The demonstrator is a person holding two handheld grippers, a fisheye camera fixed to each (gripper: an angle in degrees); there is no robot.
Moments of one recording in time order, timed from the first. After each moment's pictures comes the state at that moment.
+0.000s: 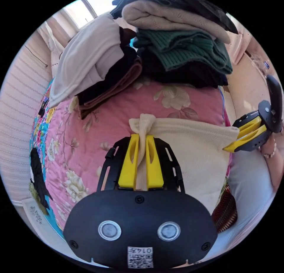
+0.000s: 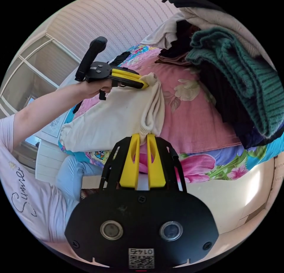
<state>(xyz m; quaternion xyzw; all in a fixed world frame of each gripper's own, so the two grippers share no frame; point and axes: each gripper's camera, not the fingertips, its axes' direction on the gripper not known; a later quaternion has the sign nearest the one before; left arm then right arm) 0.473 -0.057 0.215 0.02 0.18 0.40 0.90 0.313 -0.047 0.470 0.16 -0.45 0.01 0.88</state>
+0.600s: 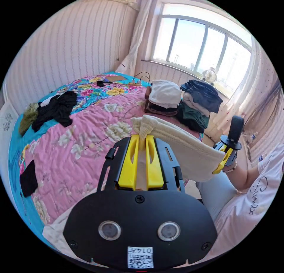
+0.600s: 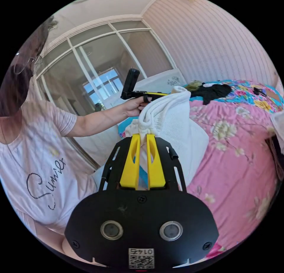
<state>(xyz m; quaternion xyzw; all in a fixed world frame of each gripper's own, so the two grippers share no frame) 0.016 0.103 0.040 0.14 0.28 0.07 0.95 0.119 -0.041 0.270 0.33 -0.60 -0.27 0.67</state>
